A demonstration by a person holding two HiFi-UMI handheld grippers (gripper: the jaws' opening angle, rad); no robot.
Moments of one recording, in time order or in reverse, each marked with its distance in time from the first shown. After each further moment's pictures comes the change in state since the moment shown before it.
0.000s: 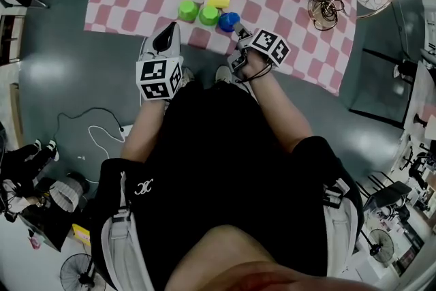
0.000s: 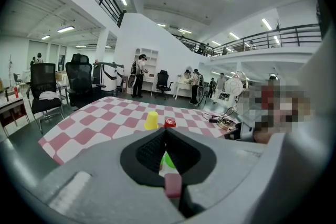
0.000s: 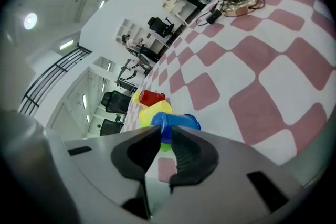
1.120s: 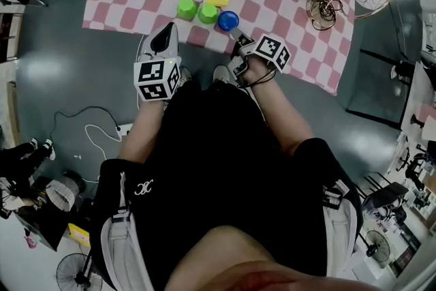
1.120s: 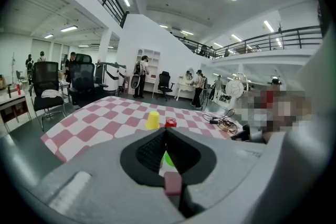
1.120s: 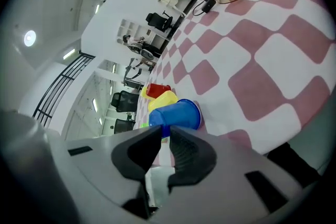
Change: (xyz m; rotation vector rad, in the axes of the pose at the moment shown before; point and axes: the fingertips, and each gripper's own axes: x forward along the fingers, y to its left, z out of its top) left arm -0.009 0.000 -0.003 -0.022 -0.014 0.012; right arm -0.018 0.008 -0.022 0.086 0.076 0.112
